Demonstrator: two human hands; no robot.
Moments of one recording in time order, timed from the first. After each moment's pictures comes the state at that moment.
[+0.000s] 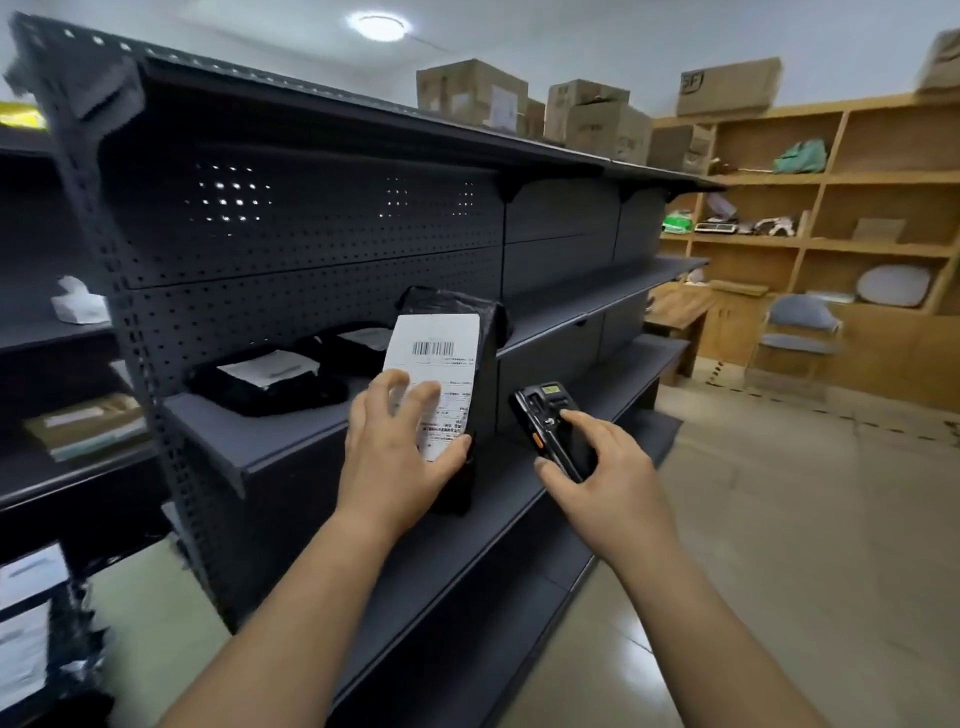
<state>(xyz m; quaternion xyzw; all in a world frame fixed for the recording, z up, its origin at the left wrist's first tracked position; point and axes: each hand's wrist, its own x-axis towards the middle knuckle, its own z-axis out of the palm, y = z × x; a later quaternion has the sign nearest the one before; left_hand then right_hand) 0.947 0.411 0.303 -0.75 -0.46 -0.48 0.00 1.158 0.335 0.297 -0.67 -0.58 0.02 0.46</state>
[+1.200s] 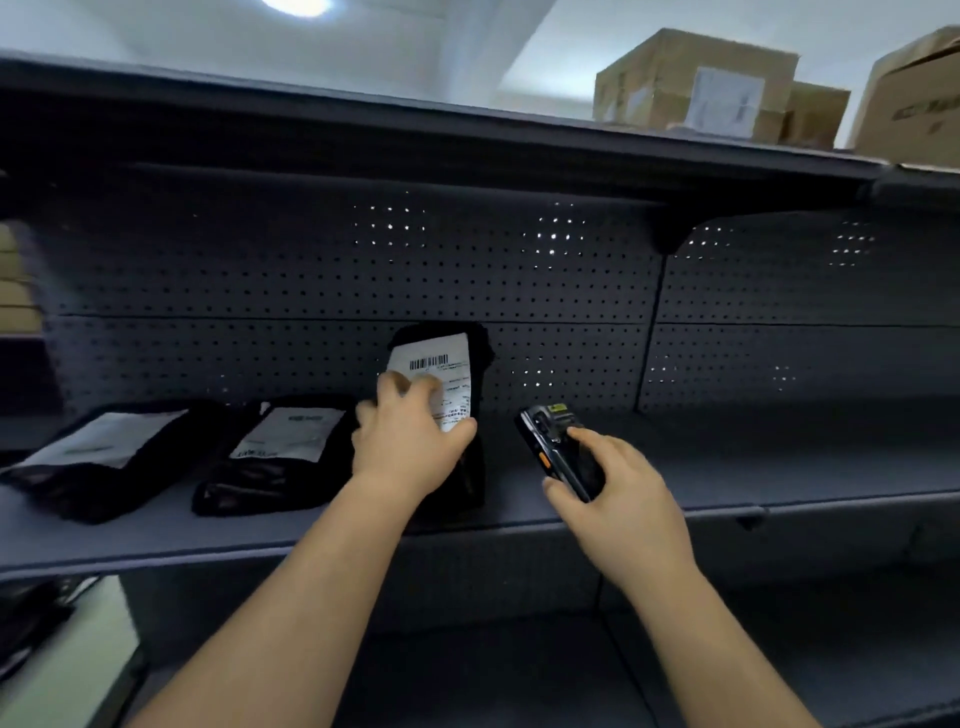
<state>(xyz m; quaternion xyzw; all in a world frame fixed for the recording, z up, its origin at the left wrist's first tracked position) 1.193 0.794 0.367 -0.46 -0.81 -0.36 0.05 1.402 0.847 0.328 -0.43 -0.80 0.12 0.41</state>
